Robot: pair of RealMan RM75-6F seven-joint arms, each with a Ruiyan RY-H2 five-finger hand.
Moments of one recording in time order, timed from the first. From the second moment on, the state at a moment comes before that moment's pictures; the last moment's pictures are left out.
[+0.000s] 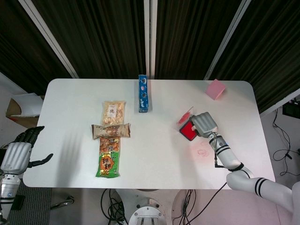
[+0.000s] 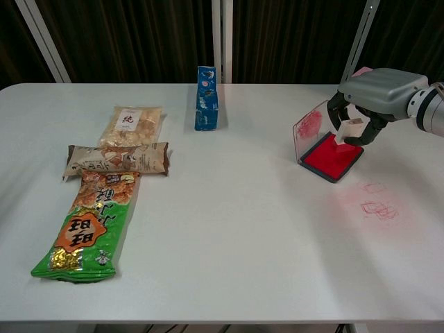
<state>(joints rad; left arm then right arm) -0.13 -1.16 -0.03 -1.51 1.52 1.45 -0.07 0.69 -1.54 0.22 -1.27 -1.21 0.79 -0.47</state>
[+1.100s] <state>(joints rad) -0.13 -1.17 -0.03 -1.49 1.51 1.44 -0.09 0.76 -1.63 0.17 -1.15 -1.12 0.79 -0.47</state>
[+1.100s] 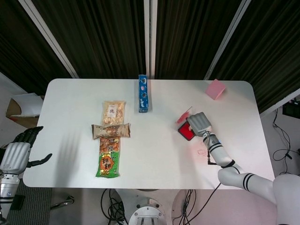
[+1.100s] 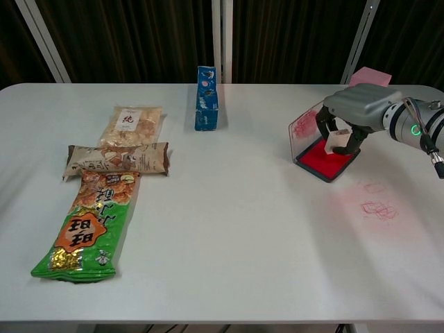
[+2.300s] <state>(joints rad) -0.12 -1.16 -0.02 -1.50 1.53 1.46 -0.09 0.54 -1.45 -0.04 -1.43 -1.31 1.00 -0.46</state>
